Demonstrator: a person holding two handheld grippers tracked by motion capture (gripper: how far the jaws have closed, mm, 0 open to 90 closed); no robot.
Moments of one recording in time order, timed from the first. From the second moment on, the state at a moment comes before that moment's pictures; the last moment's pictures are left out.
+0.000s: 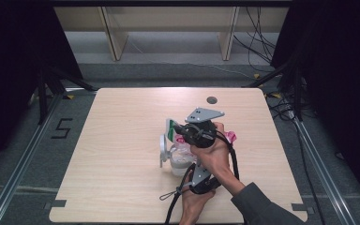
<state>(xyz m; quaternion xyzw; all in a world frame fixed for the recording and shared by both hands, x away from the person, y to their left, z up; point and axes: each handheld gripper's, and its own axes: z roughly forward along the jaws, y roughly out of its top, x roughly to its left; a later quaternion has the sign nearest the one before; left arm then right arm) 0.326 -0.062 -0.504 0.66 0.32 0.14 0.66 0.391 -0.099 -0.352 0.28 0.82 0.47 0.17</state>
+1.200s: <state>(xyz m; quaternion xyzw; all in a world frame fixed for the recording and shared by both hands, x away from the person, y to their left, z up) 0.324 -0.058 -0.501 0.67 0.32 0.15 0.66 0.391 -0.098 -0.348 0.28 0.81 0.48 0.17</state>
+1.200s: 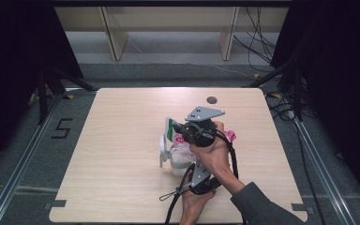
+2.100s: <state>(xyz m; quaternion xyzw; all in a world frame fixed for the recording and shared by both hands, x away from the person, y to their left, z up) 0.322 -0.061 -0.497 0.65 0.32 0.15 0.67 0.398 -0.097 -0.346 0.29 0.81 0.47 0.17</state>
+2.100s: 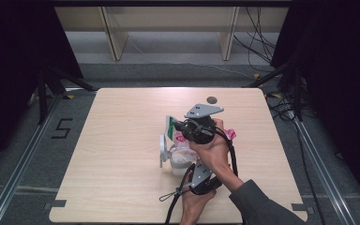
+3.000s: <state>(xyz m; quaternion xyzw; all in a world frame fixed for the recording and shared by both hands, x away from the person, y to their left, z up) 0.322 -0.053 -0.495 0.69 0.30 0.17 0.63 0.400 -0.096 -0.347 0.29 0.81 0.47 0.18</state>
